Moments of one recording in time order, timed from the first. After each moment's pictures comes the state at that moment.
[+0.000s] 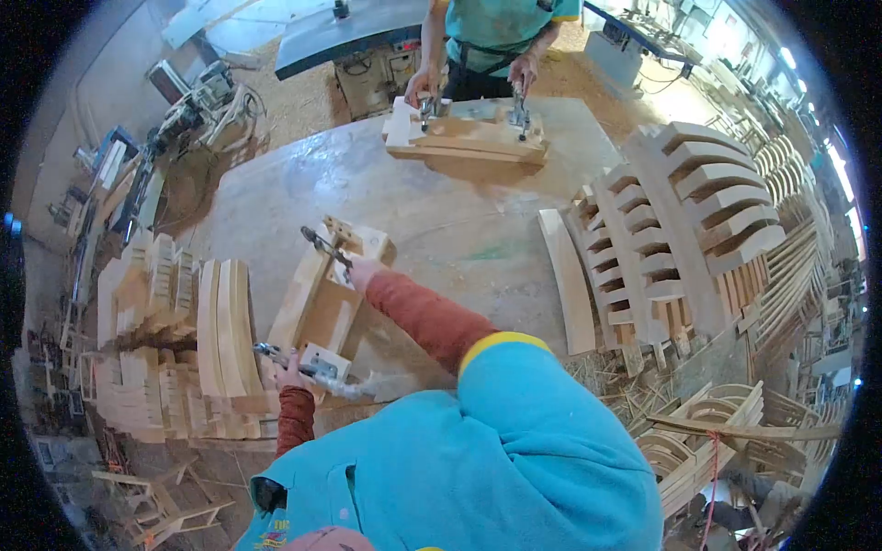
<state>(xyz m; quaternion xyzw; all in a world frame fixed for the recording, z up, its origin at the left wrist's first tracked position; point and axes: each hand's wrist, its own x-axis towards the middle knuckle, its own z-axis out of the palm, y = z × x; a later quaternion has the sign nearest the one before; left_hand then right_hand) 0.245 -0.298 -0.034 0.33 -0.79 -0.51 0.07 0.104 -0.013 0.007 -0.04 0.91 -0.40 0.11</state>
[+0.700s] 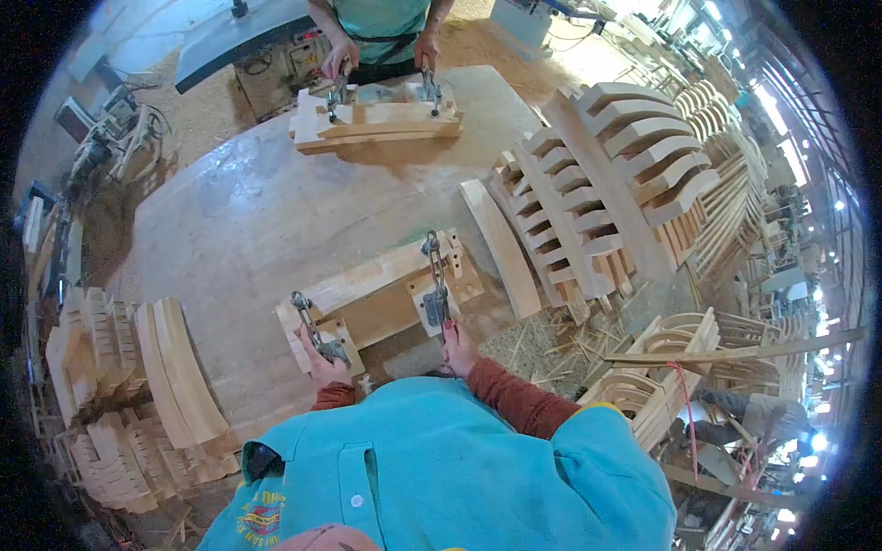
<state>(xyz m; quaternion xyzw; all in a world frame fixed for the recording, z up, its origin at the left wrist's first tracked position) 0.274 -0.098 0.022 -0.02 -0.85 -0.52 0.00 0.386 0.122 0.043 0.45 0.57 -0.68 0.07</state>
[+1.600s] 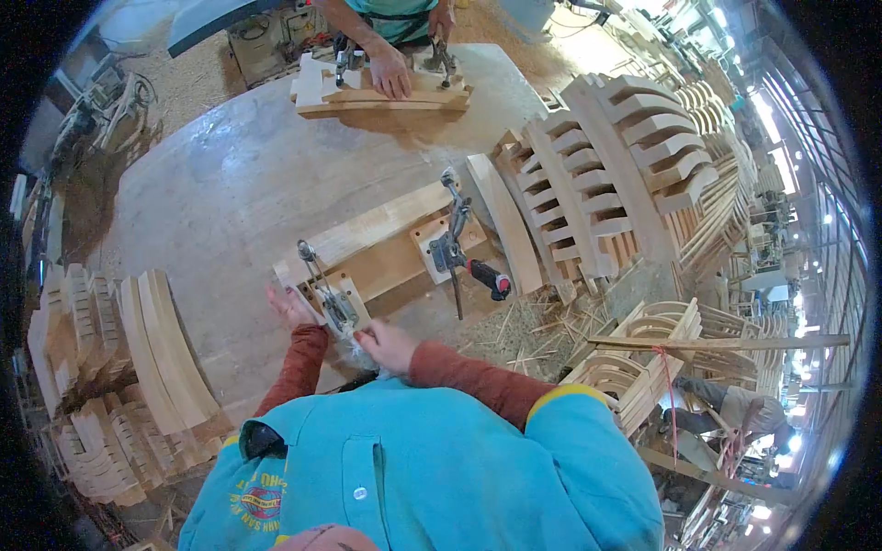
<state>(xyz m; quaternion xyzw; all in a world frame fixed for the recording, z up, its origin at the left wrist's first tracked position) 0.185 -0.120 -0.078 0.06 -0.76 -0.64 0.13 0.325 0.014 0.042 0.10 0.87 -0.46 0.14</state>
